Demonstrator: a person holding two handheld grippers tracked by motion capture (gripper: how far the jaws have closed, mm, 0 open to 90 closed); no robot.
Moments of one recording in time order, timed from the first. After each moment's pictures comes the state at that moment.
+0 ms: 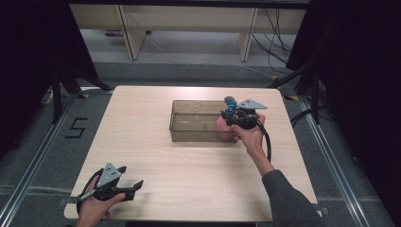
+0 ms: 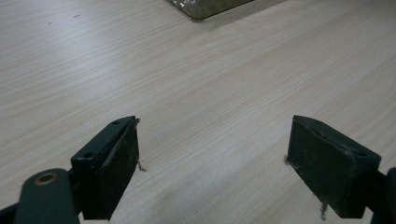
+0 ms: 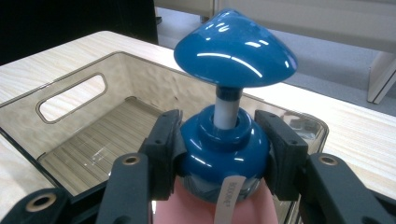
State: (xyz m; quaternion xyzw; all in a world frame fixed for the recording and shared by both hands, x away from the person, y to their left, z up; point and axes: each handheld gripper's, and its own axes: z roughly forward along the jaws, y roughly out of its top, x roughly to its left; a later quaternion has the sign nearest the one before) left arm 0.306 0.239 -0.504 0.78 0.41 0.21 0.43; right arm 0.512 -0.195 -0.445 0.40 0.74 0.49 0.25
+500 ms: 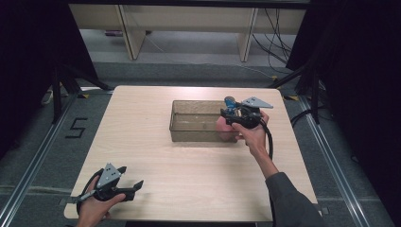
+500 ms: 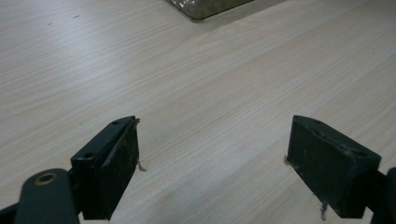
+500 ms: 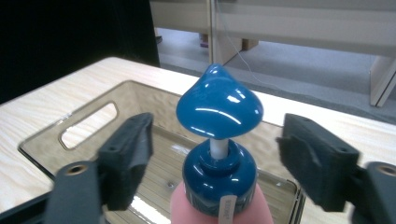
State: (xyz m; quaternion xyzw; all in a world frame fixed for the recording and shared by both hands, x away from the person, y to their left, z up) left arm 0.305 0.238 -0.504 0.77 0.41 0.21 0.44; right arm 0.502 -0.199 -0.426 0.42 0.71 0.52 0.24
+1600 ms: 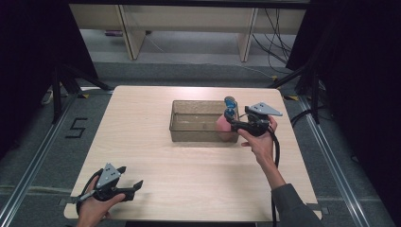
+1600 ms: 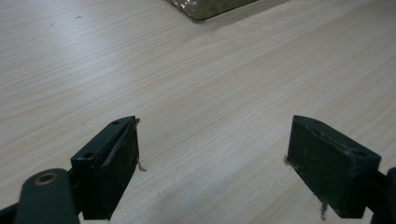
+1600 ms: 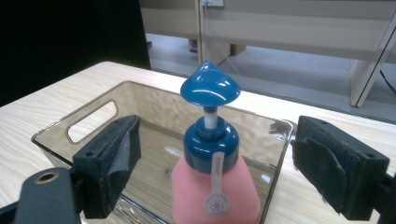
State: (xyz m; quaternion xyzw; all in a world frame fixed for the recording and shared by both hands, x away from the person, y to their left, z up) left arm 0.305 0.239 -0.503 0.77 0.41 0.21 0.44; right arm 0.469 -0.213 -0.416 0.43 0.70 0.51 0.26
